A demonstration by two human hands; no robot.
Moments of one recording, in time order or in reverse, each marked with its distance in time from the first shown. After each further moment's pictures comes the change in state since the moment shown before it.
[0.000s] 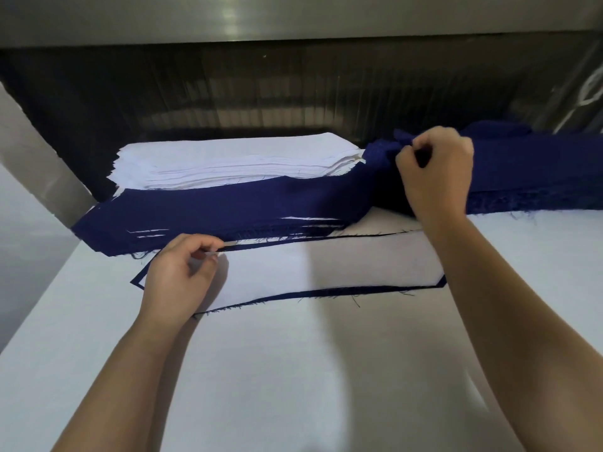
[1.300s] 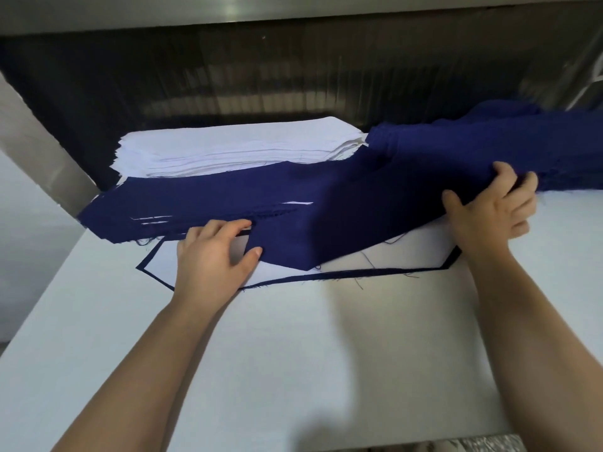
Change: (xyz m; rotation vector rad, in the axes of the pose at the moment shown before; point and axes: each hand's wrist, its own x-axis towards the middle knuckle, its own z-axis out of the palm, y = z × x) left_hand -0.005 0.028 0.017 0.337 -0.144 -0.015; right_hand -0.042 0.074 -0.012 -0.151 -0.073 0.459
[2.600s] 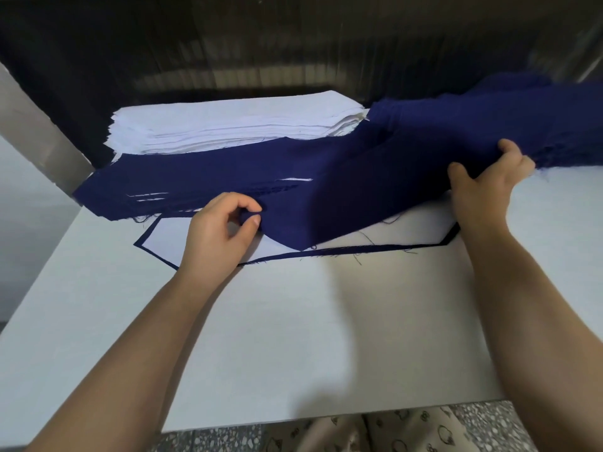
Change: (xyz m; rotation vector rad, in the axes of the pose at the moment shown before) left_hand -0.001 0.002 0.005 -0.403 0.079 0.186; right_hand -0.006 0.000 -0.002 0.324 -0.038 -0.005
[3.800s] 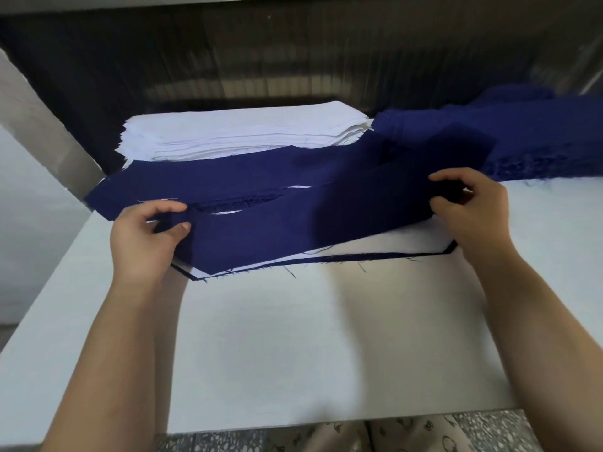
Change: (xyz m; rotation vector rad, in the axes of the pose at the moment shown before) left_hand 0.001 -0.036 -0.057 0.041 0.293 -0.395; right_hand -0.018 0.001 -0.009 0.084 -0.260 -0.202
